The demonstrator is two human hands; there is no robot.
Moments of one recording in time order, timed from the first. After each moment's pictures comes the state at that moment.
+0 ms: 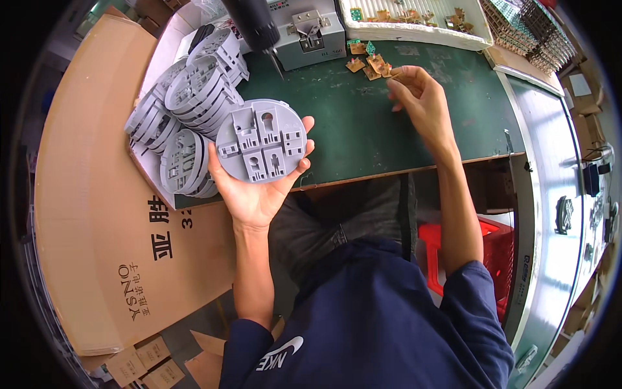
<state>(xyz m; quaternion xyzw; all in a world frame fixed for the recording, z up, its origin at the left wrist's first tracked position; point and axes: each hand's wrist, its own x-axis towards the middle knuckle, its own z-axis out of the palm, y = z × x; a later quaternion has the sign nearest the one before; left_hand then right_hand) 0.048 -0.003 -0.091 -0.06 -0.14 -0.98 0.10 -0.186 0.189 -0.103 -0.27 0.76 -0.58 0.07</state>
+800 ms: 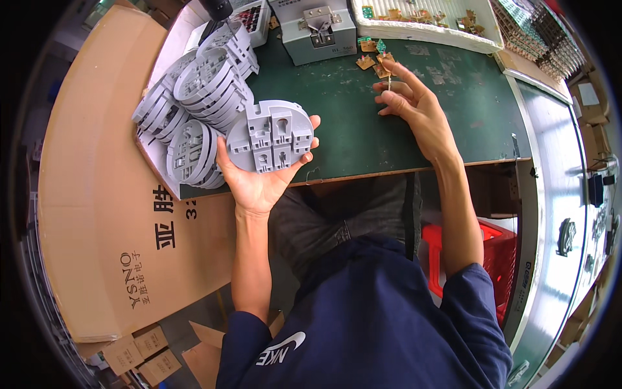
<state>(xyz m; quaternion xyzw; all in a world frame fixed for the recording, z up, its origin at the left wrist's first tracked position) 0.044 -0.010 -0.102 -0.05 -0.24 -0.96 0.11 -0.166 0.193 -0.092 -0.28 0.59 -0.70 0.27</state>
